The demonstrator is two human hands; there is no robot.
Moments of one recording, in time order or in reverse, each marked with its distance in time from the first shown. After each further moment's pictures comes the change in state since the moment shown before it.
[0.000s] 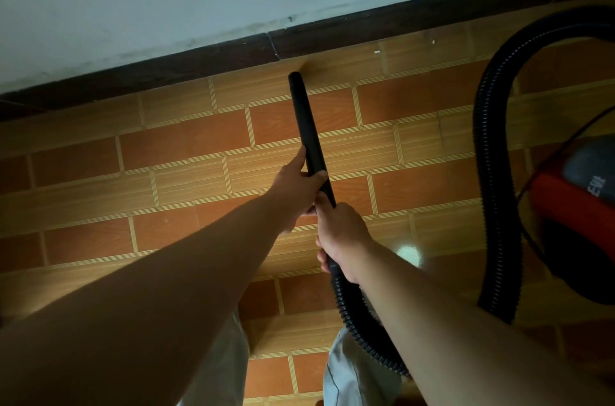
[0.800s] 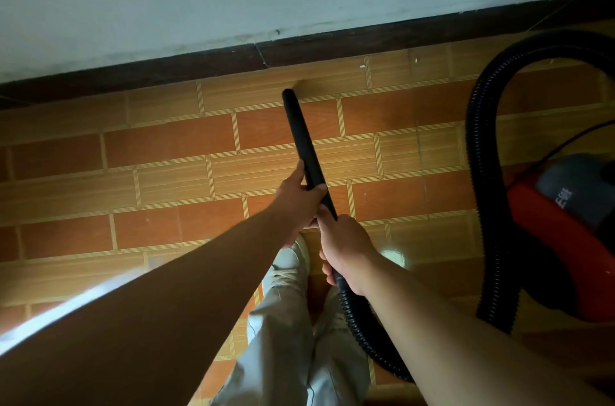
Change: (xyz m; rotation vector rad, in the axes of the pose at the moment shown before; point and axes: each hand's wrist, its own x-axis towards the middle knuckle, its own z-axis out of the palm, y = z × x) left_hand -0.011 0.006 0.037 -0.075 0.006 -0.028; right_hand -0.013 0.001 -0.046 -0.050 -0.010 0.006
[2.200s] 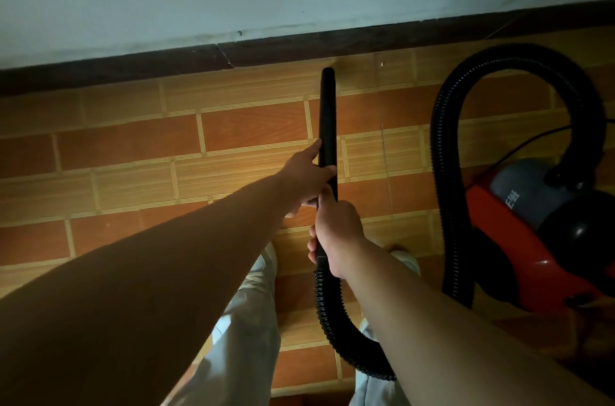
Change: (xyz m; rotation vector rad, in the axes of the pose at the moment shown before) left_hand 0.023 0.056 0.060 0.220 -0.121 0.004; right_hand -0.001 -0.029 -0.045 0.265 0.186 0.134
